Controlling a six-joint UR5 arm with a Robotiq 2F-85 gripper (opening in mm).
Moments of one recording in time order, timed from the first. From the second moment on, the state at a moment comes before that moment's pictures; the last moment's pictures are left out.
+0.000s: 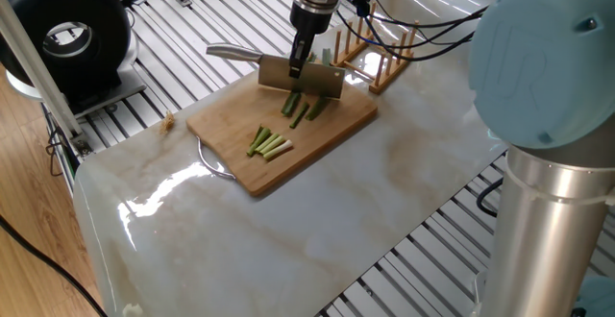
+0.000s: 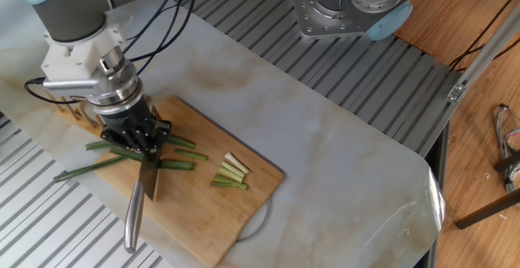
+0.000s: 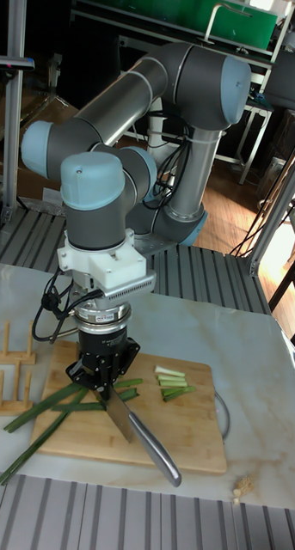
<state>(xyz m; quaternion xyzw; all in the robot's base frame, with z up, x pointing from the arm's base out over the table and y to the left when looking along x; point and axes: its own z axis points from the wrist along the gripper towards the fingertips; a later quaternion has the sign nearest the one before) 0.652 -0.022 0.059 -0.31 0.94 0.10 0.07</state>
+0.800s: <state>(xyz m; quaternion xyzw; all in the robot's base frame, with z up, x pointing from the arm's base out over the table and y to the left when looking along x) 0.643 -0.032 0.059 -0.30 0.95 0.08 0.04</state>
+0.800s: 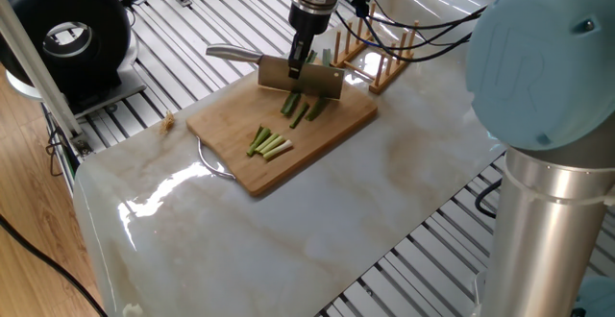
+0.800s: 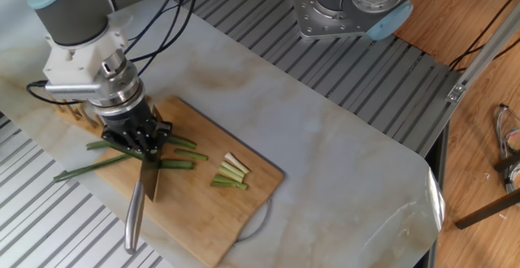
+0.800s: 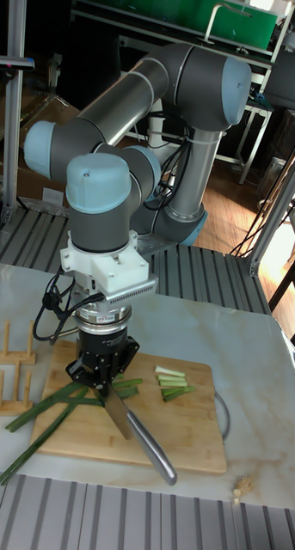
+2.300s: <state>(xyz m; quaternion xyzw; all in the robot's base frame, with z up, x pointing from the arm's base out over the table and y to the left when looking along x) 0.630 -0.038 0.058 -0.29 0.95 0.08 0.03</state>
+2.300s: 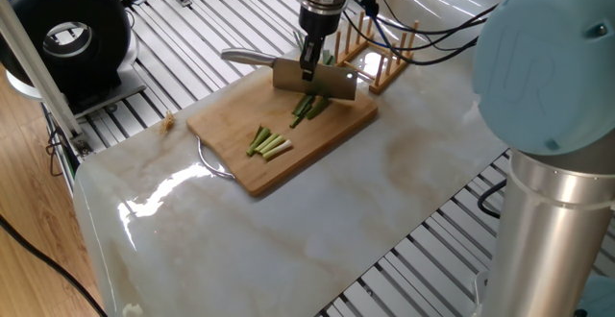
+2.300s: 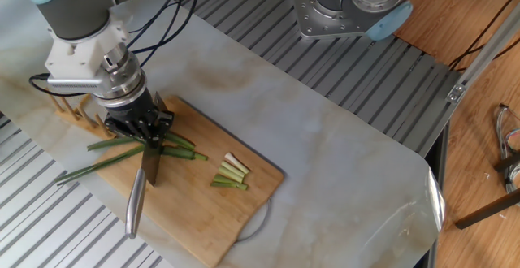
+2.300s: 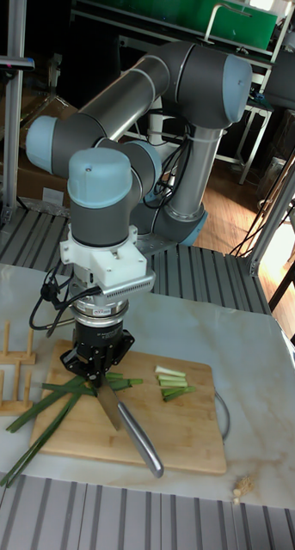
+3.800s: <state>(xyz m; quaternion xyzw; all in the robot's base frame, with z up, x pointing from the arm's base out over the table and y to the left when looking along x) 0.645 -0.034 0.063 -0.29 0.95 0.08 0.07</state>
